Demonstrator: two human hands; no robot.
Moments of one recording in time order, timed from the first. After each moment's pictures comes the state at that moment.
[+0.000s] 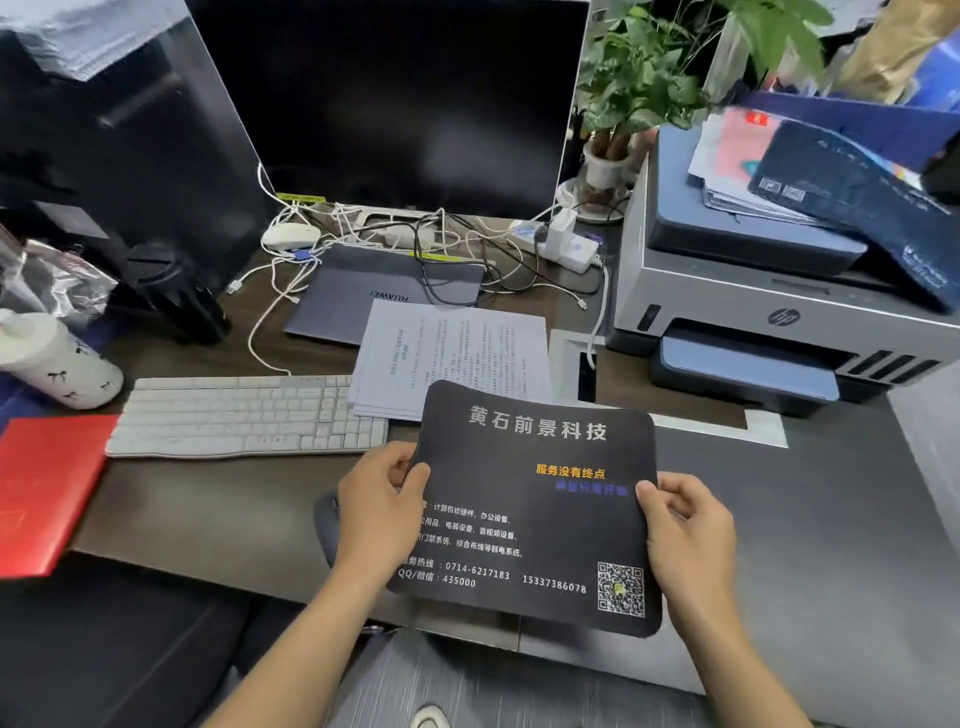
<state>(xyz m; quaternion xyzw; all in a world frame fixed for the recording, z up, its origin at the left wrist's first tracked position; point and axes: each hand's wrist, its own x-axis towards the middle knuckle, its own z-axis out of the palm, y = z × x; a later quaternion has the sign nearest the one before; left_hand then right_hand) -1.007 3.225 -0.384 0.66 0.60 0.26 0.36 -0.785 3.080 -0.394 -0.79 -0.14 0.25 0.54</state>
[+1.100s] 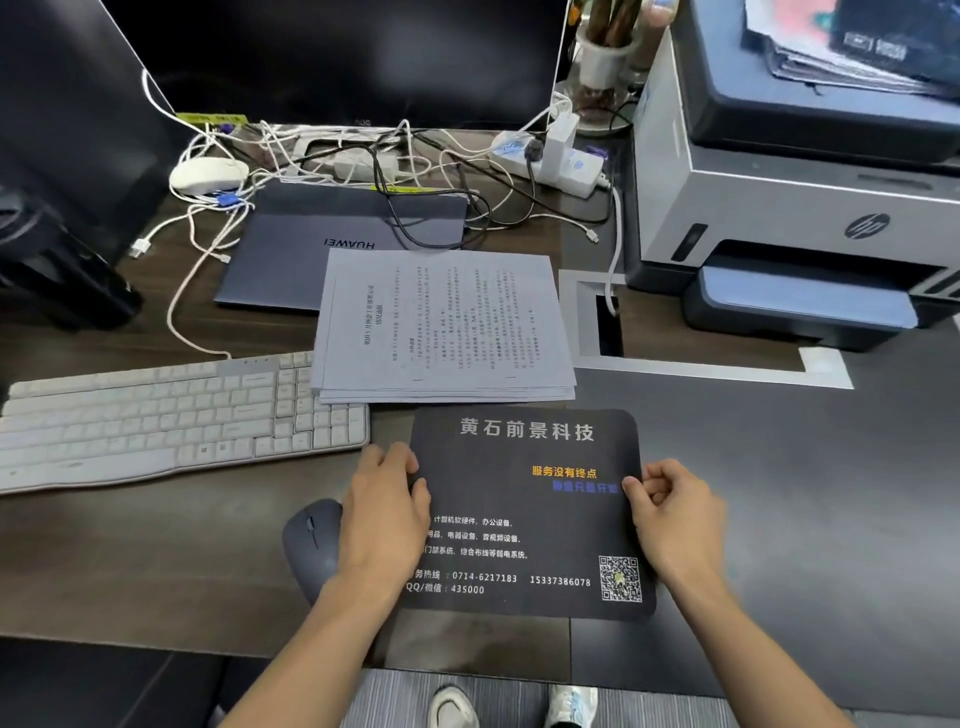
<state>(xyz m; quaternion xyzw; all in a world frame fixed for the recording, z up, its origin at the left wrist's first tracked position) -1.007 3.276 -0.505 0.78 0.56 0.10 0.26 -0.785 3.128 -0.515 -0.91 -0.18 0.18 0.32</state>
